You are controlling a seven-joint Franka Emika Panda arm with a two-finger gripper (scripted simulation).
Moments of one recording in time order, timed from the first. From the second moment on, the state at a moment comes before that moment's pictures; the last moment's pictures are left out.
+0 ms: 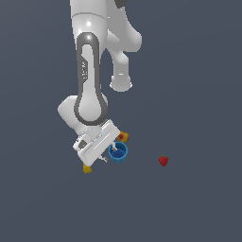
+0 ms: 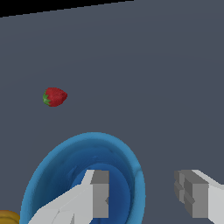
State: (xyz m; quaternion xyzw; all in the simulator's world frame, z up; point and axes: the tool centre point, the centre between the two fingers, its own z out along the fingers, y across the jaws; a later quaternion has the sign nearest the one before) arm 0.080 -0.047 0.090 -0.84 -0.38 -0.33 0.20
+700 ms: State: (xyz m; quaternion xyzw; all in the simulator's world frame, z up) arm 0.088 -0.033 0.073 -0.84 -0.38 -0.33 0.20
